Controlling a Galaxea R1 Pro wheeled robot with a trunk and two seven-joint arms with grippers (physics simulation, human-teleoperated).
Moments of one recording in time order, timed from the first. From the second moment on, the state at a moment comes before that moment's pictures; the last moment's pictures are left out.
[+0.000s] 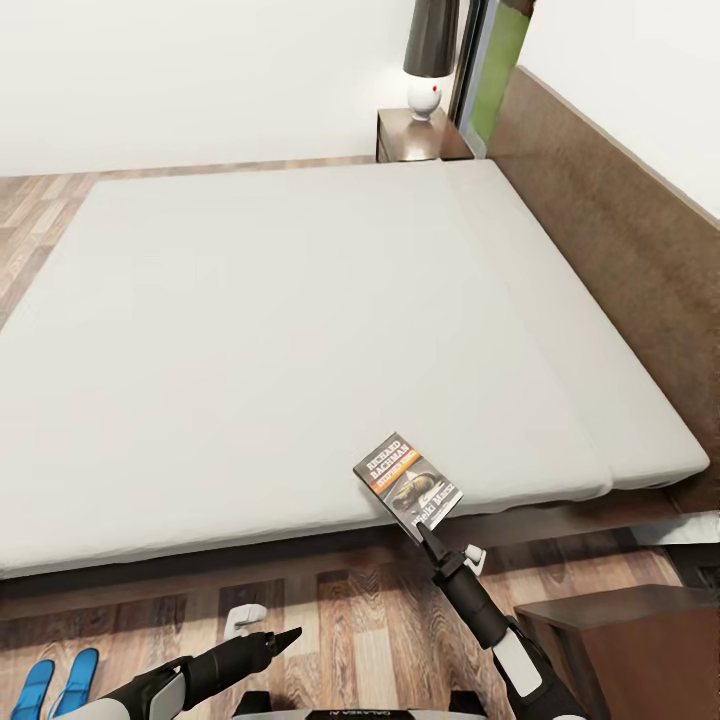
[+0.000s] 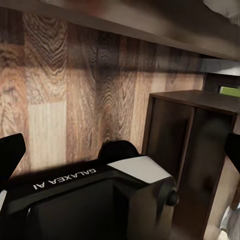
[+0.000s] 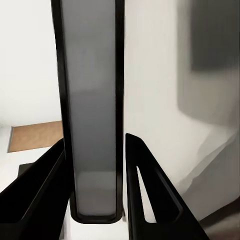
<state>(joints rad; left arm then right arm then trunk) -0.61 0.10 -0.21 -0.02 0.50 -0.03 -0.90 -0.47 0.10 -0.39 -0.50 -0.61 0.30 1.20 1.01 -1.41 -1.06</state>
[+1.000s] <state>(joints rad) -0.61 0.09 -0.21 -0.02 0.50 -0.03 -0.90 -0.47 0.10 -0.04 -0.75 -0.60 0.40 1.20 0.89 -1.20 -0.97</state>
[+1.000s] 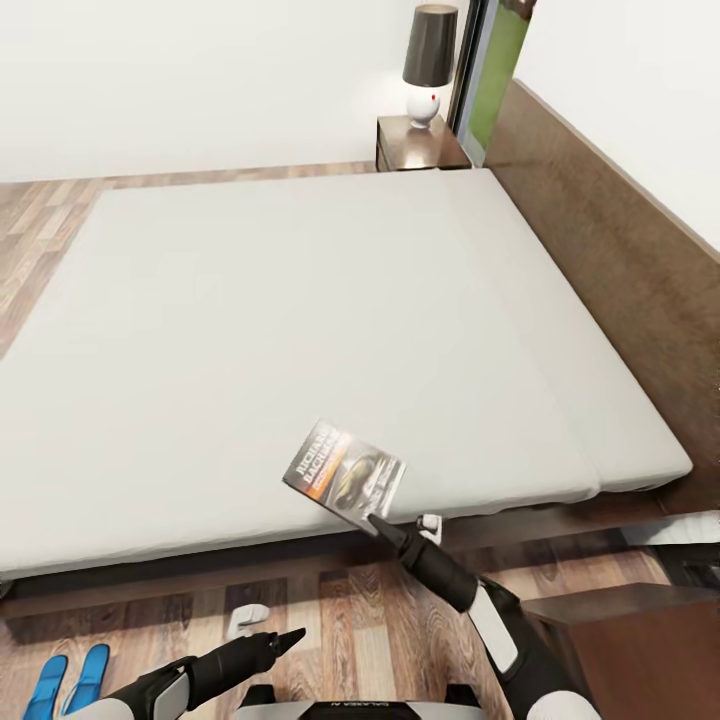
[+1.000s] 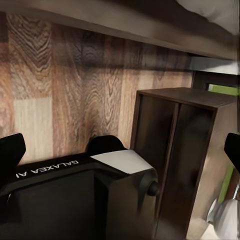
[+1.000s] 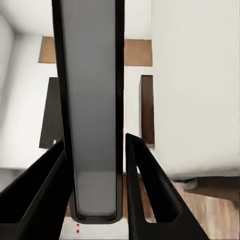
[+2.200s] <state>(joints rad) -0.61 0.08 -0.21 -0.02 0.50 -0.03 -0.90 -0.46 -0.47 -0.03 -0.86 -0.59 0.73 1.21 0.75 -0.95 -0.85</state>
